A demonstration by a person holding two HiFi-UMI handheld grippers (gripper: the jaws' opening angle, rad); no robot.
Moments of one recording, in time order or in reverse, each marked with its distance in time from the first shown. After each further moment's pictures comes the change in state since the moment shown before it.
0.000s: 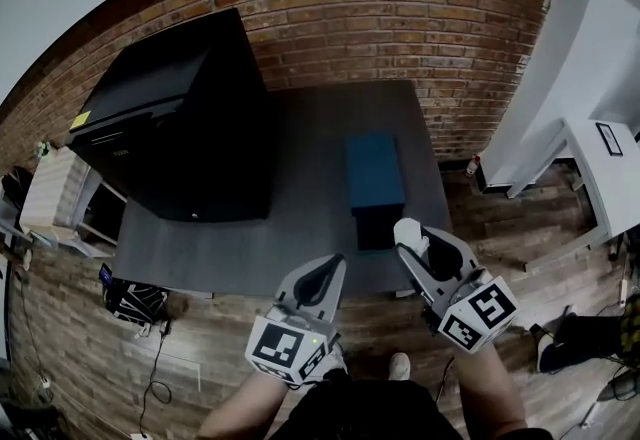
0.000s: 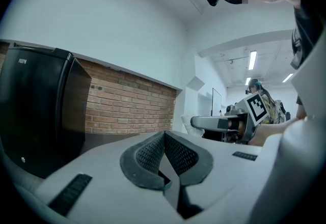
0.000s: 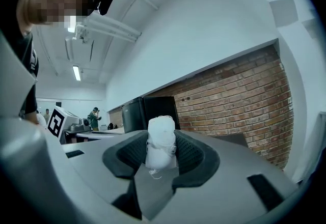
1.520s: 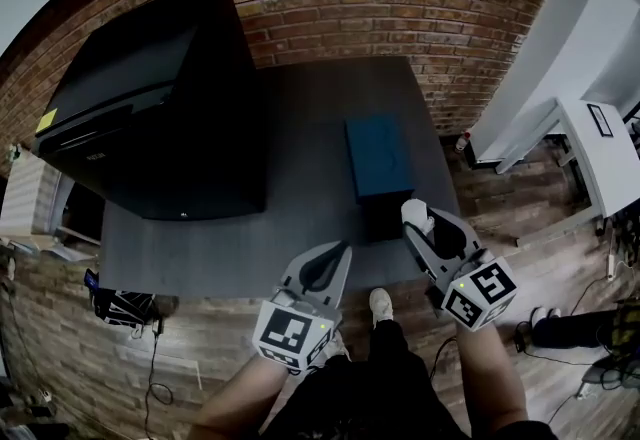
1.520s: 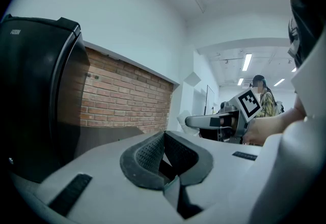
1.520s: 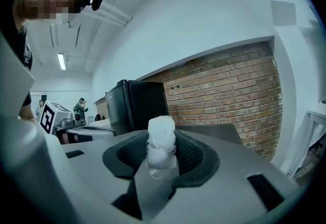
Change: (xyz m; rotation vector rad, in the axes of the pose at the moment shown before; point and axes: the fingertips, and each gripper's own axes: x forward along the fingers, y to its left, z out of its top) left arm 0.019 0.061 -0.036 -0.018 0.059 -0.102; right arm 0.058 -0.027 -0.047 0.006 0.118 -0.144
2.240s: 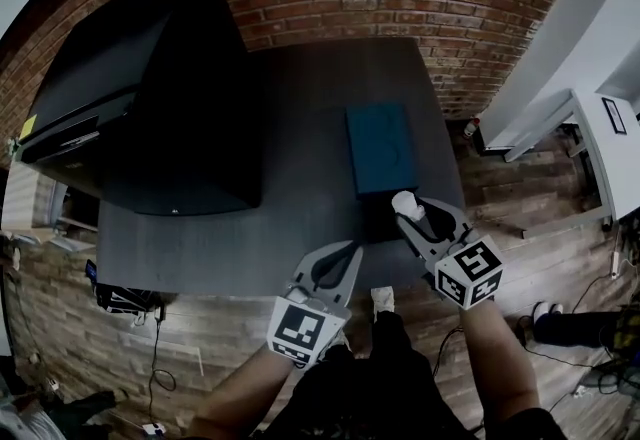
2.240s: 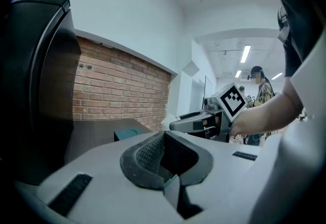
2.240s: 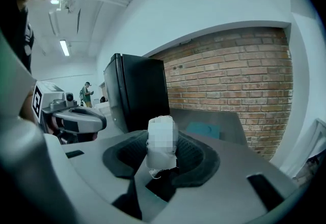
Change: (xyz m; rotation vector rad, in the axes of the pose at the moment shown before) left arm 0.048 0.000 -0.043 0.044 0.082 -0.033; right arm 0.049 -0.048 -0.064 -0.081 0.203 0.056
